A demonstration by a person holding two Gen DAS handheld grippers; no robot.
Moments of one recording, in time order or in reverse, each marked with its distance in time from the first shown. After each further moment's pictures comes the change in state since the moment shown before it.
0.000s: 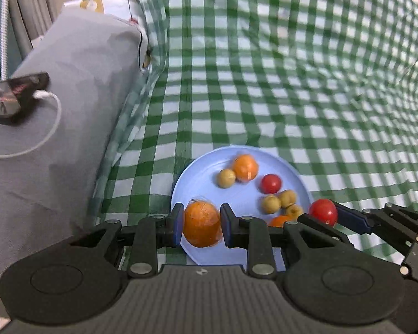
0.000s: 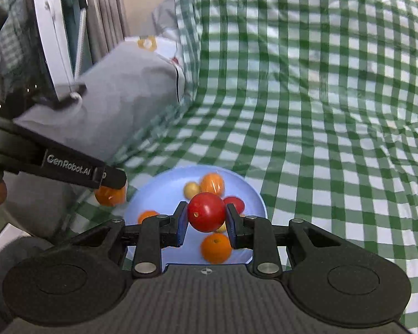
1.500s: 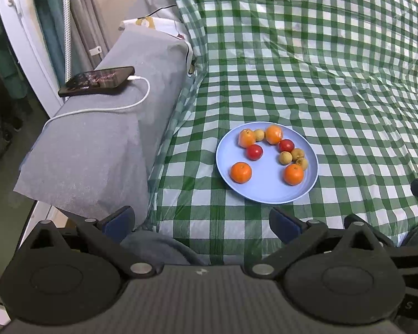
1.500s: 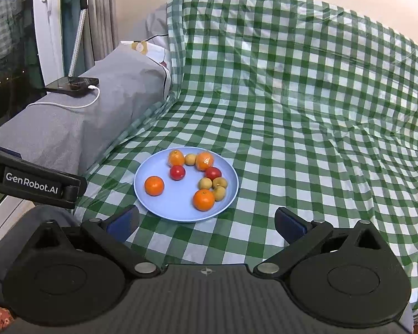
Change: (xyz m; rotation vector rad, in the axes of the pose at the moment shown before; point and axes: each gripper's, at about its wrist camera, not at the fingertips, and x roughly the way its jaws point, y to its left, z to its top) left arm -0.138 -0.001 -0.100 -0.004 -0.087 0.163; right arm -0.137 0.045 -0.042 -0.012 -0.037 -0.159
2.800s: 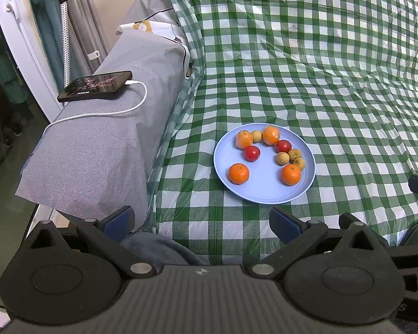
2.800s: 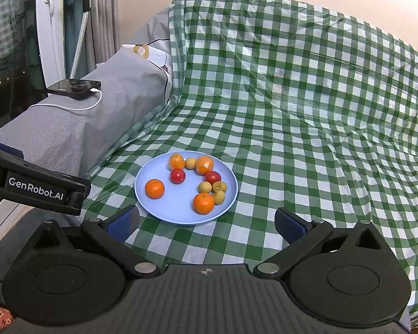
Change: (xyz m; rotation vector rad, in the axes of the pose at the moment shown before) left arm -0.003 -0.003 0.000 0.010 -0.005 0.002; right arm -0.004 0.001 0.000 -0.014 -0.013 -0.002
